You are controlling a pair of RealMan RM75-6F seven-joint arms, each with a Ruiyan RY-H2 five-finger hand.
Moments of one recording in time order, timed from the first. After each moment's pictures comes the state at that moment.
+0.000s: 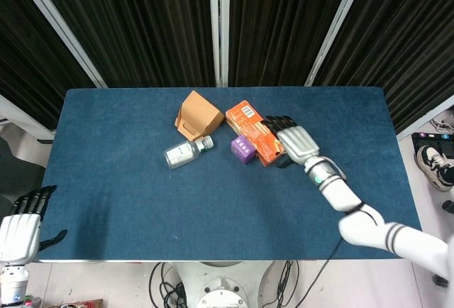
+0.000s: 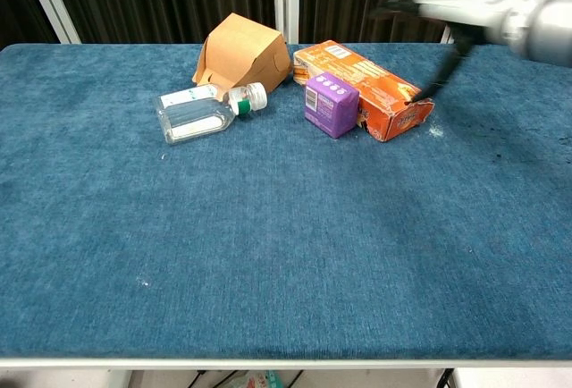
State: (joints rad) left arm 0.00 -1.21 -0.02 -1.62 1.53 1.58 0.16; right arm 0.85 -1.47 0.27 -1.28 -1.20 0.69 -0.03
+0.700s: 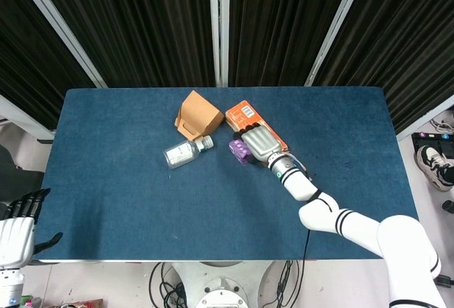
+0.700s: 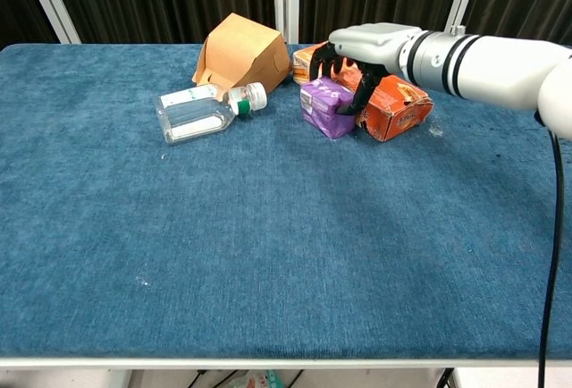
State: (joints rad) left arm 0.02 -1.22 -0.01 -1.58 1.52 1.59 0.13; right arm 1.02 -1.73 0.23 -0.97 -1.20 0.63 -0.09
